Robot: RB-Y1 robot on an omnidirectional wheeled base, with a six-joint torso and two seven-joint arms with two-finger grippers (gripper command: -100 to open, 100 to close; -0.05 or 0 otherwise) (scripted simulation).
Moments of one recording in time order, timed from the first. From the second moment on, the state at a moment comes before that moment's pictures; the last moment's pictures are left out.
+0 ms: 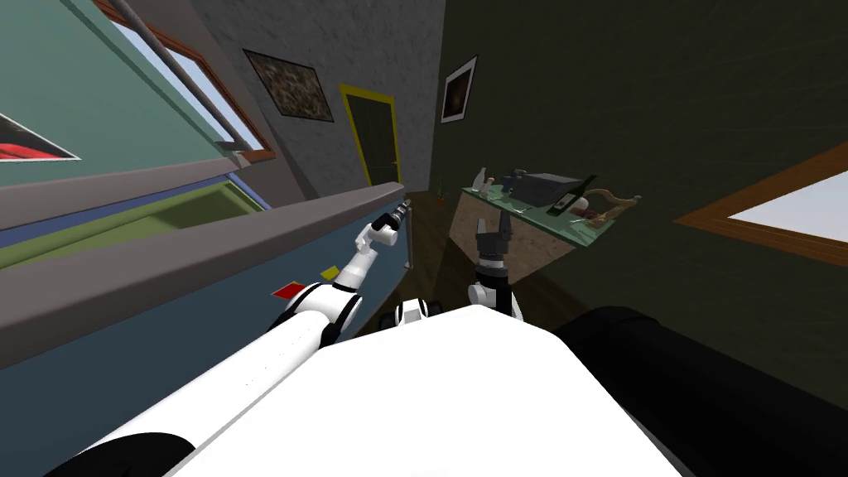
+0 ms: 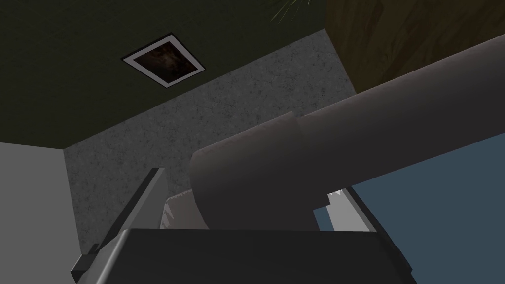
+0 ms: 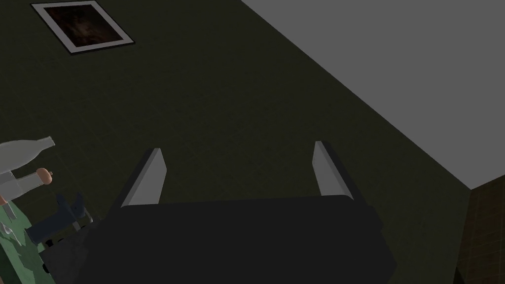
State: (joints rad) left arm -0.80 0.12 -0.31 -1.20 0.27 0.27 -0.37; right arm 0.51 0.01 -0.06 -2.35 -0.01 -0.54 -0.01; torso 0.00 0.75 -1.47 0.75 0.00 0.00
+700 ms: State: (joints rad) left arm -0.76 0.13 -0.17 -1.25 0.35 0.35 -0.55; right arm 0.51 0.01 -0.06 -2.35 -0.01 -0.54 -0.01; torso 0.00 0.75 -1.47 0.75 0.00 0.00
